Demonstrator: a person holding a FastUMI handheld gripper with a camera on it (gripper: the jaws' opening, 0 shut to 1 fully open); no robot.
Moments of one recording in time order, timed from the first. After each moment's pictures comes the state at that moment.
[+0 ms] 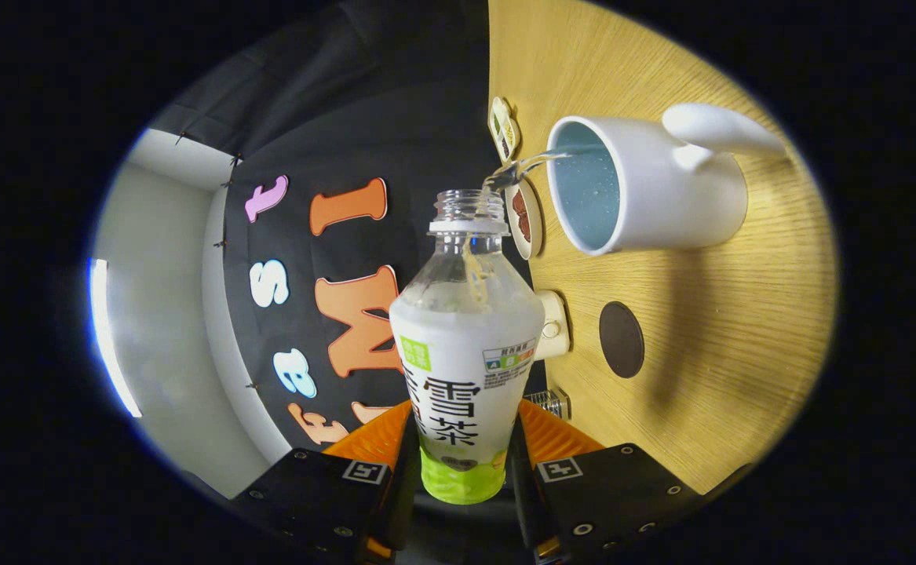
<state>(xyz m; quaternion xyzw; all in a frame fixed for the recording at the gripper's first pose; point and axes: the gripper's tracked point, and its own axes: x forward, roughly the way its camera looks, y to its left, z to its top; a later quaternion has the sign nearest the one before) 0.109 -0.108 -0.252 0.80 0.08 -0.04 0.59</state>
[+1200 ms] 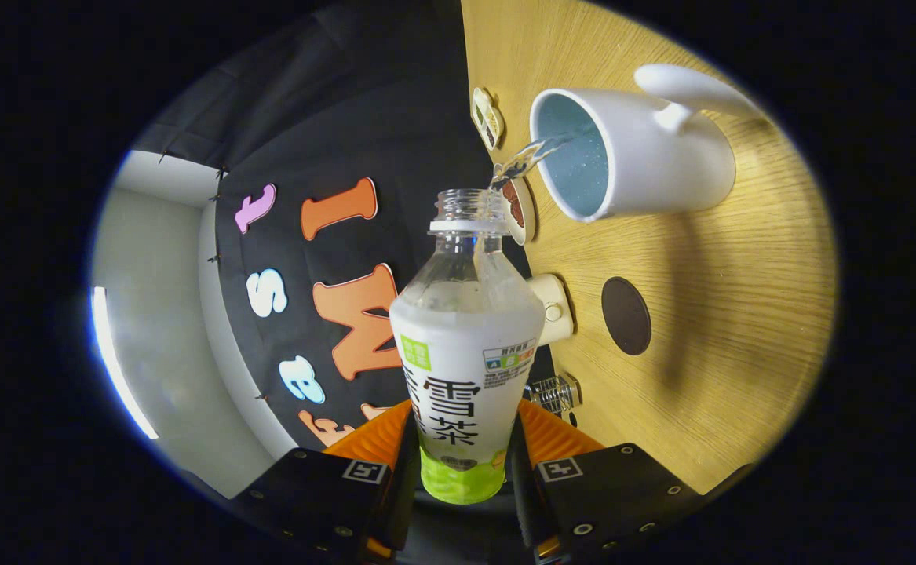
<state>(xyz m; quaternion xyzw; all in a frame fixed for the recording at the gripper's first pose) 0.112 -0.098 -0.247 0.82 0.09 -0.03 0.56</state>
